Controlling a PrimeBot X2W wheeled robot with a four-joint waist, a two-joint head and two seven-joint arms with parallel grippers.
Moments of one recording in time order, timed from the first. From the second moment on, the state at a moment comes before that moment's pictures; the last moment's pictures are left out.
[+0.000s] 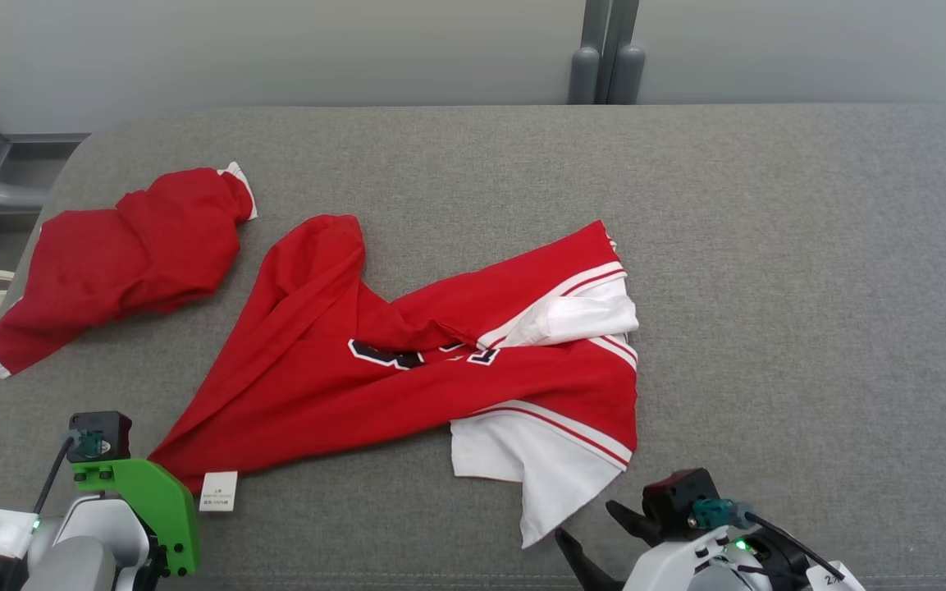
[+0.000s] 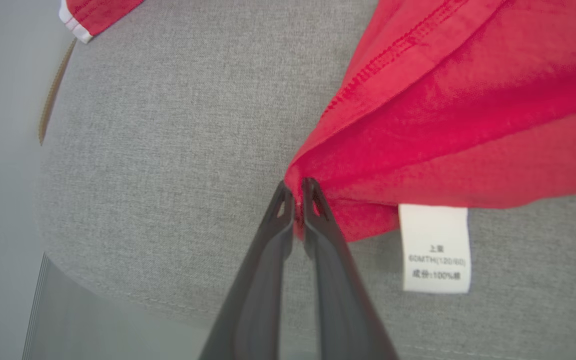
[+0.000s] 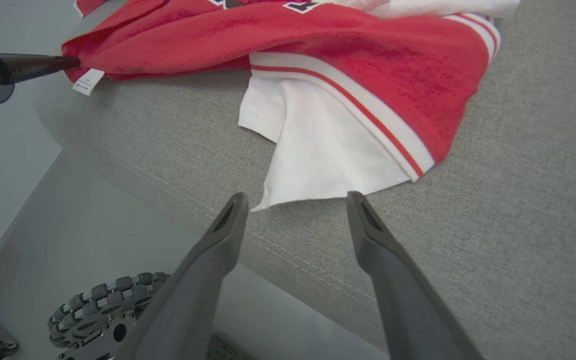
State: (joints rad) left arm -0.30 0.36 -0.29 0.66 -0.46 0.04 0.28; right arm 0.11 -0.05 0.35 -0.08 0.18 0.13 0.43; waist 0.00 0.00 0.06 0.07
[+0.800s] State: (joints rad) left arm -0.36 0.32 -0.33 0.71 -0.46 0.02 0.25; right arm 0.08 -0.05 0.37 0.05 0.32 0.13 0.42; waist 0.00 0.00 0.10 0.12
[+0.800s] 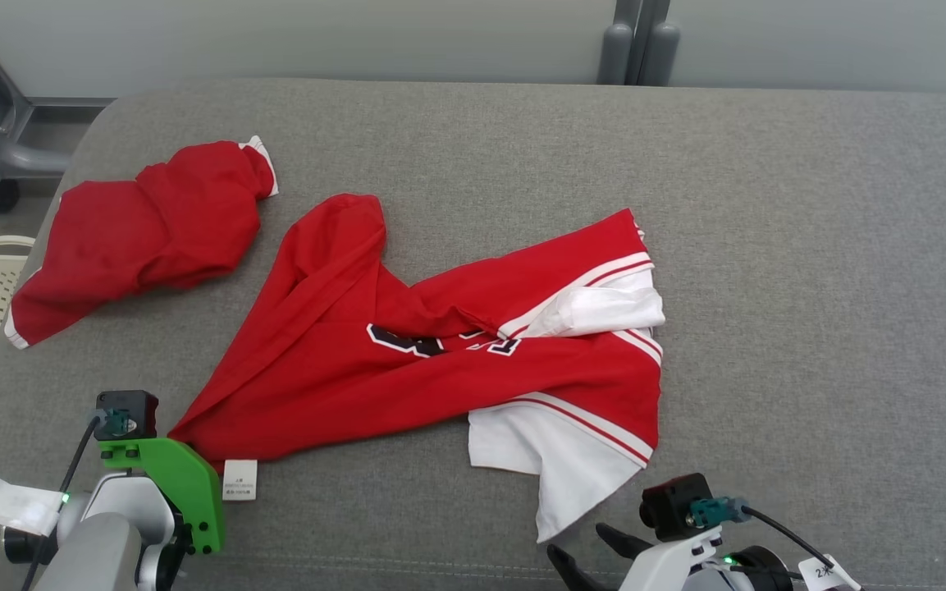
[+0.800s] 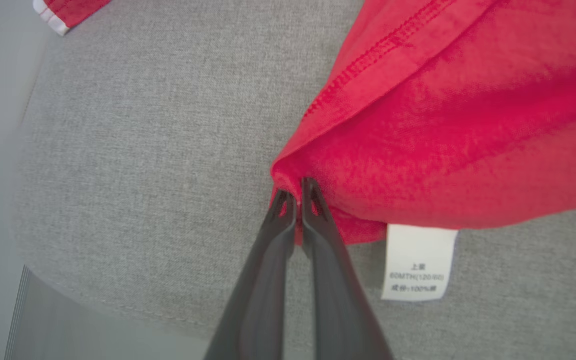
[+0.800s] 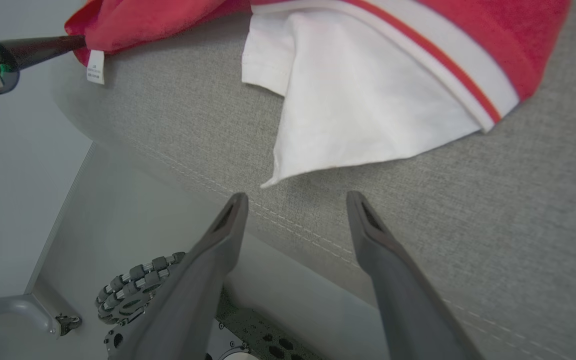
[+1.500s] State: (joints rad) left arm -0.38 0.30 -0.36 0.76 -0.48 0.00 0.23; right arm -0.01 -0.05 0.35 0.23 0.48 0.13 0.26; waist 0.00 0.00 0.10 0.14
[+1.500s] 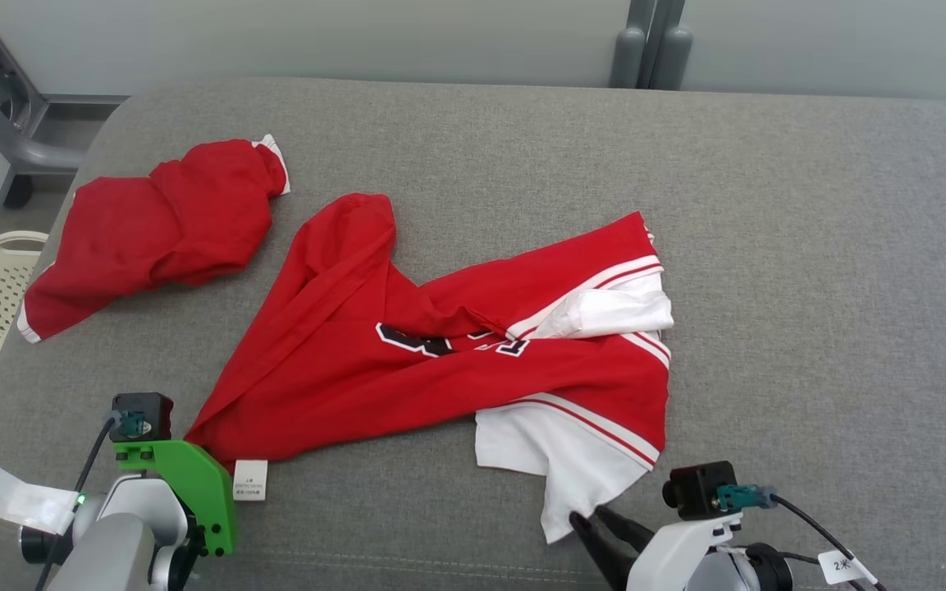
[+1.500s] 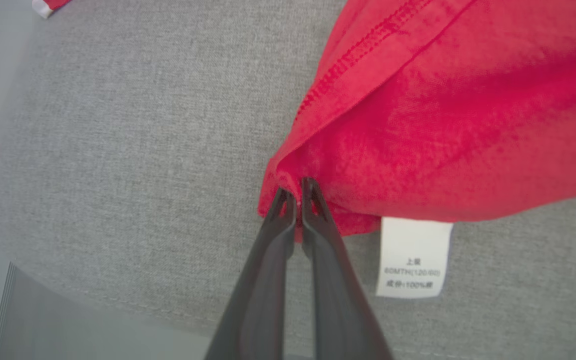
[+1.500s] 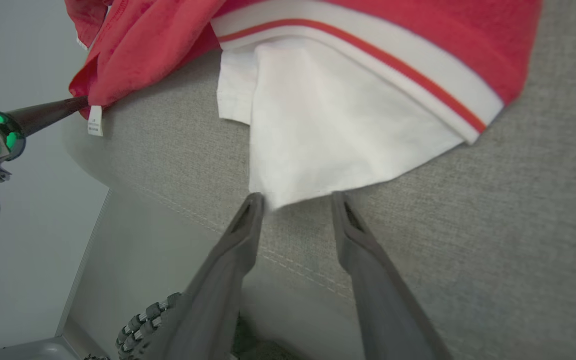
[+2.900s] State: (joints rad) left arm -0.42 0.14 -0.22 0.30 -0.91 -0.03 0.42; right arm -0.34 -0.05 -0.13 -0.02 0.31 0.13 0.26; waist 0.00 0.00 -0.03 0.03
